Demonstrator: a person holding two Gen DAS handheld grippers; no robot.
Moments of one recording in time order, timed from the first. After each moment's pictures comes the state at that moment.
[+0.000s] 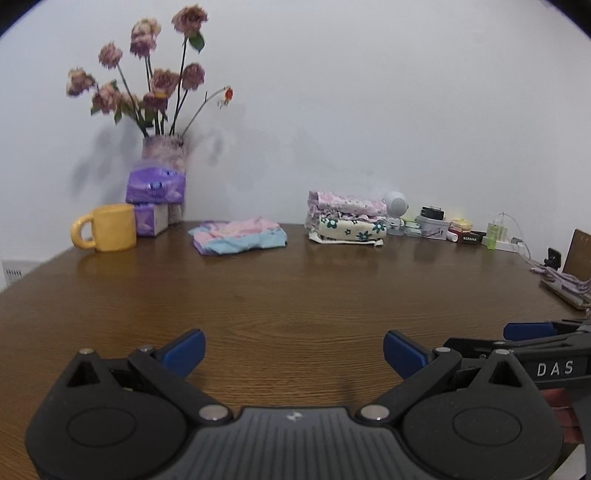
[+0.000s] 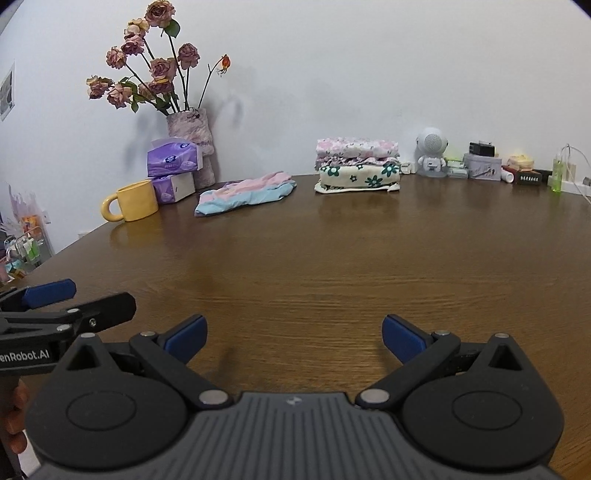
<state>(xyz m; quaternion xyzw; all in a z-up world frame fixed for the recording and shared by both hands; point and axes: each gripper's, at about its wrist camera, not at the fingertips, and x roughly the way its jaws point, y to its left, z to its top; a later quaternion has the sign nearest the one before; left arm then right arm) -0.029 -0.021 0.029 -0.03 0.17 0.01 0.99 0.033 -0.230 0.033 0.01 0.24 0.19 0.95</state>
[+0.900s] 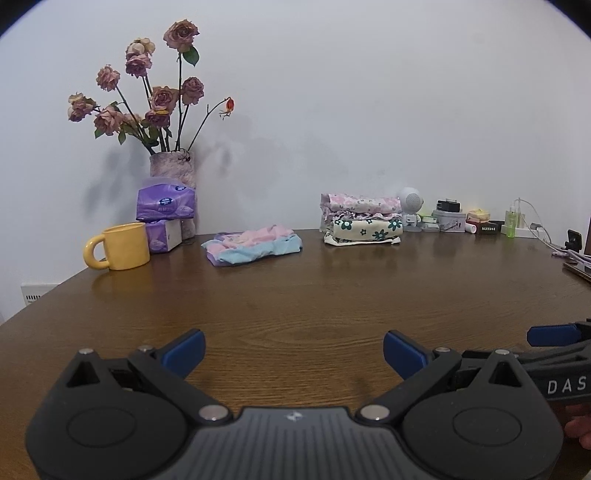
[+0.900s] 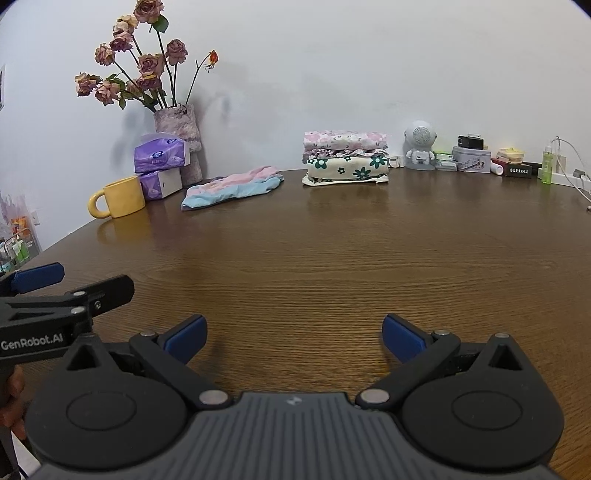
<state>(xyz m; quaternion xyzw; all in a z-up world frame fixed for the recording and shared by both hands) -0.013 -0.034 0.023 0.01 0.16 0.04 0.99 0.035 -0.231 0.018 0.02 0.24 0.17 0.96</state>
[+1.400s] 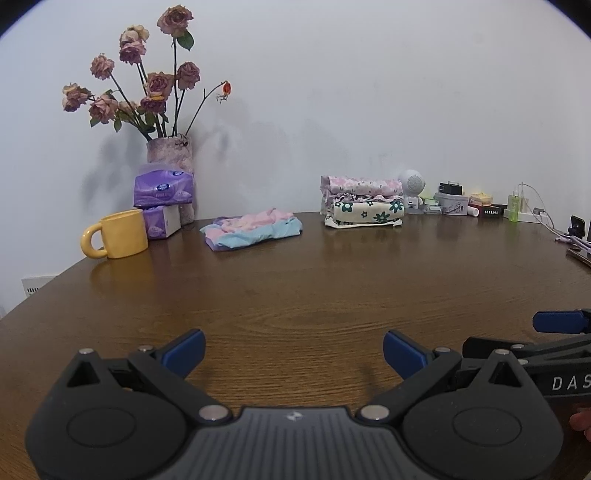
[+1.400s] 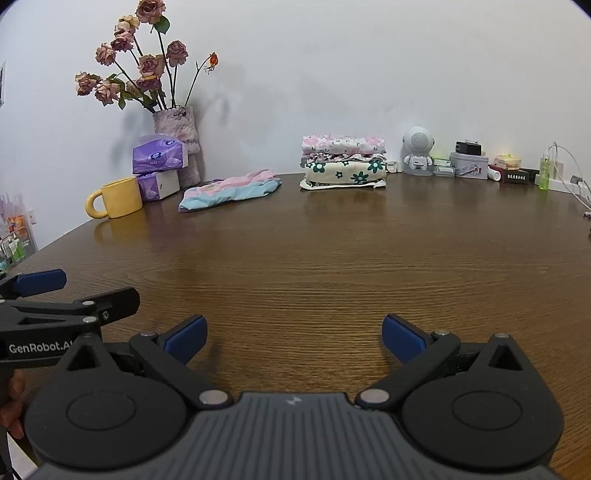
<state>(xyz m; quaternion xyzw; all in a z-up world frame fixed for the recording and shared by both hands) -0.007 -0.034 0.020 0.01 0.19 0.04 0.98 0.035 -0.232 0.016 0.02 0.23 0.16 0.96</state>
